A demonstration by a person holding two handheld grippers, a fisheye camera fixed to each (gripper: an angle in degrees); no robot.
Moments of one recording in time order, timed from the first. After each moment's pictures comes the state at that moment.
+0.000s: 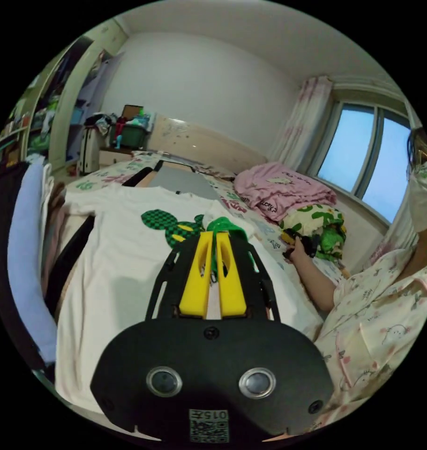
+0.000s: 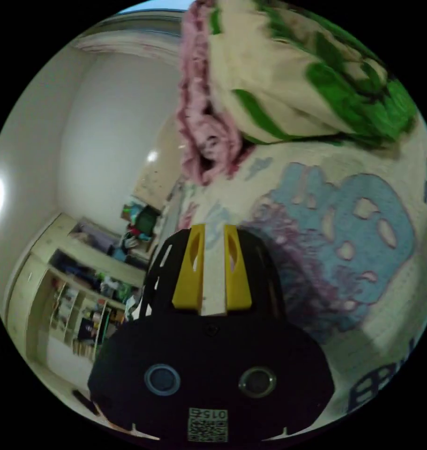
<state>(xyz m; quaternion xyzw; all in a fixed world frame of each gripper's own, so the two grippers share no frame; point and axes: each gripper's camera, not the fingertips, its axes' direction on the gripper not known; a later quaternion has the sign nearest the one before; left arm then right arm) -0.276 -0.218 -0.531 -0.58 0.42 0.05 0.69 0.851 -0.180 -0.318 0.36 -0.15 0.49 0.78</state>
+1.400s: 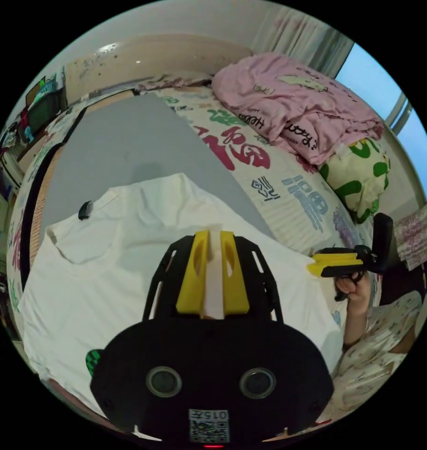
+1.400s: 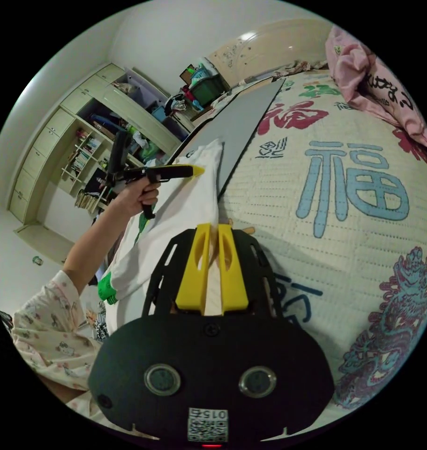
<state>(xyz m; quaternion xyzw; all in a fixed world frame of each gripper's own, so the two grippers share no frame) 0.089 0.194 -0.500 -0.71 0.47 0.27 0.45 0.941 0.044 0.117 0.10 -0.26 0.18 0.94</state>
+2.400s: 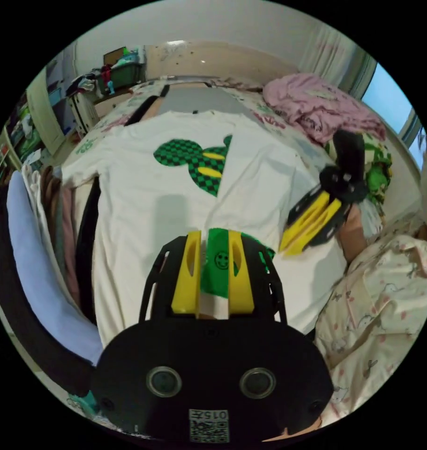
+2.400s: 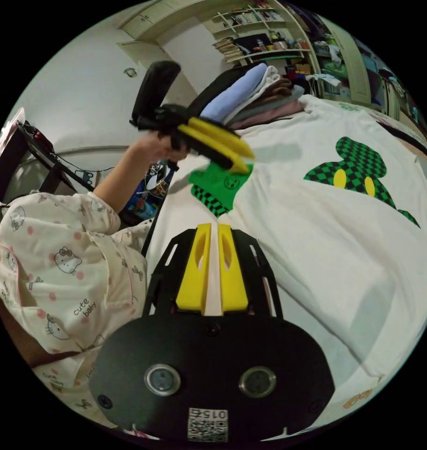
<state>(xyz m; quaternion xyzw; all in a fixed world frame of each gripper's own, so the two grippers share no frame) -0.318 -0.101 -0.695 -0.73 0.33 0.27 0.54 0.795 0.361 0.186 -0.08 -0.40 -0.36 0.84</state>
